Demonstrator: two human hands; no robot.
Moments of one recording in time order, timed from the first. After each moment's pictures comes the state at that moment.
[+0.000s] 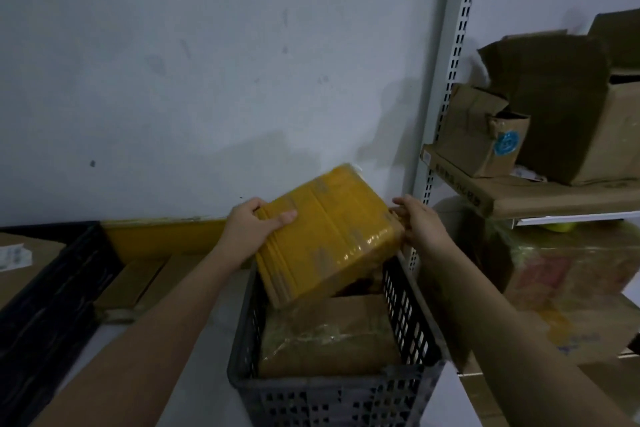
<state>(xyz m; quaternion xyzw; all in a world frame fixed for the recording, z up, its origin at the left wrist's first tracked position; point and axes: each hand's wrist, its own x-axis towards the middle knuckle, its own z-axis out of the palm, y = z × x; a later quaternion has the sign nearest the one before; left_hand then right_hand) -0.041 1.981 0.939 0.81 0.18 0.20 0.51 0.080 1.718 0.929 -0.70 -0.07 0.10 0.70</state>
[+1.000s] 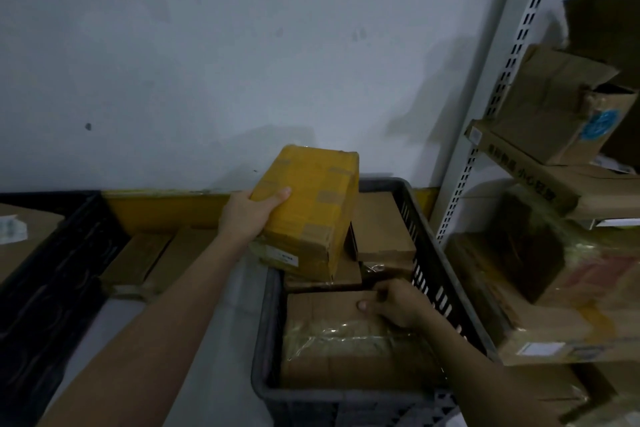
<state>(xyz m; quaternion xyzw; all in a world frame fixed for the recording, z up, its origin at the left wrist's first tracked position) -0.002 2.059 0.892 0.78 0.32 0.18 0.52 0.078 1.780 0.770 -0.94 -0.20 0.24 0.16</state>
